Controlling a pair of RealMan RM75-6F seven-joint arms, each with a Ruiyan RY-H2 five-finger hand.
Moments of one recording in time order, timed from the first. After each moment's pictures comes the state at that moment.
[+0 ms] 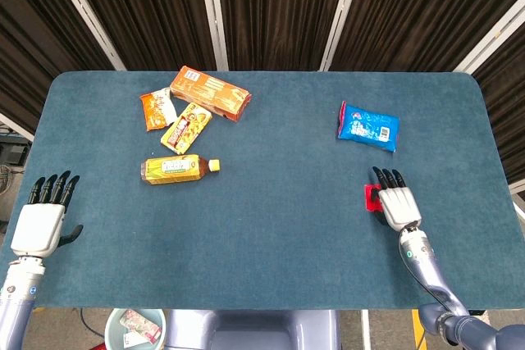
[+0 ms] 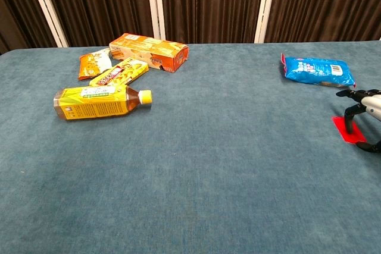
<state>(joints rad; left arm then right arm) -0.20 -1.29 -0.08 -1.51 1.37 1.33 0.32 0.44 -1.70 0.12 -0.84 -1.43 1.03 0.00</state>
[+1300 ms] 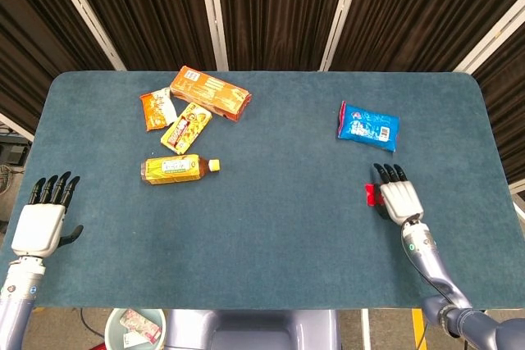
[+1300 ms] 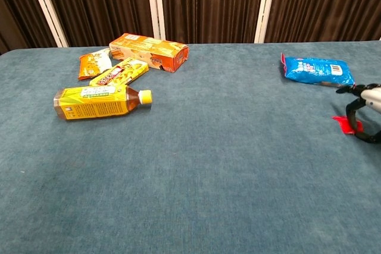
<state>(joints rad) -0.21 -1.29 -0.07 -1.50 1.36 1.33 0.32 0.48 -1.67 0.13 -0.83 -1.40 1.01 0.00</state>
